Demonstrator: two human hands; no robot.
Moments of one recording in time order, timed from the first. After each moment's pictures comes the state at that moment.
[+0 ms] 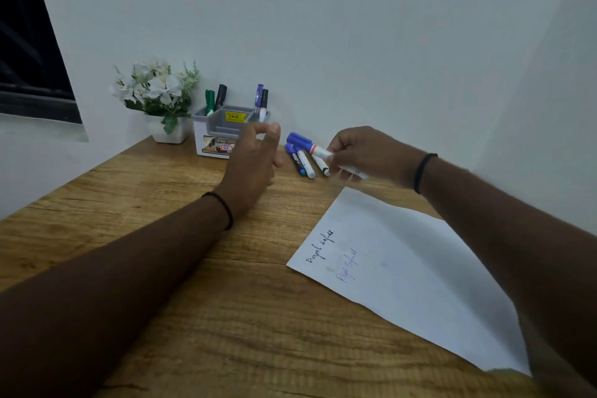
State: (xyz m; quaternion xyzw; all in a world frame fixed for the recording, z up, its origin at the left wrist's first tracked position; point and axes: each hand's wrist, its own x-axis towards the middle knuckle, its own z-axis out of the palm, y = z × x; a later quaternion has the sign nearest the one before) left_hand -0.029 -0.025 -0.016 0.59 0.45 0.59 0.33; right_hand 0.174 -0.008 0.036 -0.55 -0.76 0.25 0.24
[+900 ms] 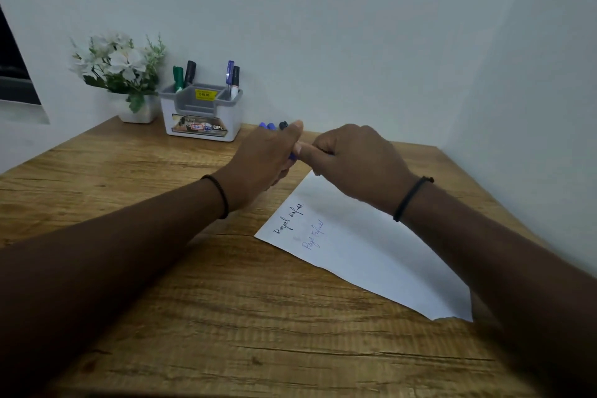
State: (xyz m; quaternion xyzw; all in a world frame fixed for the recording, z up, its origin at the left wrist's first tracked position) left_hand 0.026 -0.073 0.000 0.62 0.43 0.48 0.44; right_hand 0.175 -0.092 0.020 -0.56 -0.79 -0.02 0.26
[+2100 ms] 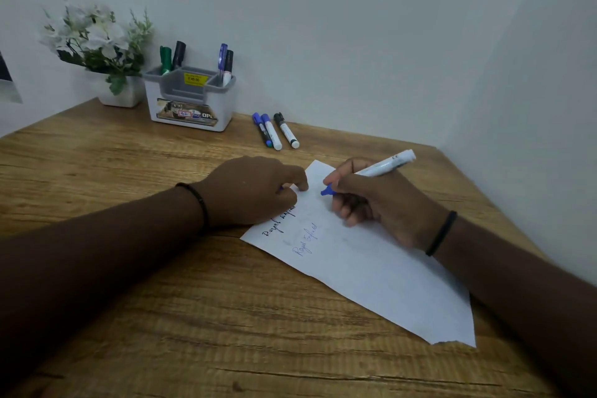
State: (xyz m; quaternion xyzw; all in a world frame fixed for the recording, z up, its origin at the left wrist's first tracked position) left_hand 0.011 -0.059 -0.029 0.87 0.48 0.11 0.04; right_hand 0.221 -0.093 -0.019 -0.51 -0.61 0.47 0.38
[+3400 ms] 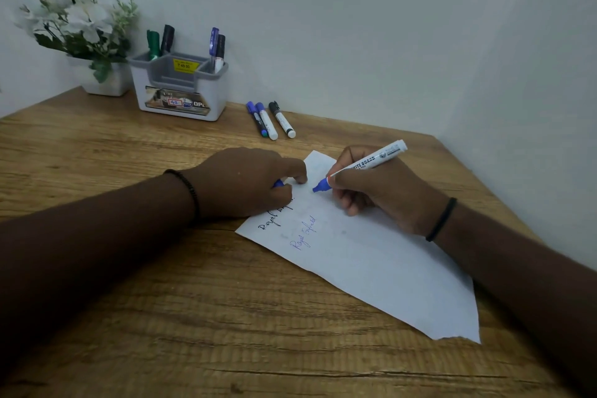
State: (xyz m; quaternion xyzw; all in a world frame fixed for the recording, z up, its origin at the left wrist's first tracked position) left_hand 0.011 -0.051 -0.030 0.89 0.45 0.06 0.03; right_hand 0.221 -0.088 -0.020 -0.52 -0.64 0.43 0.37
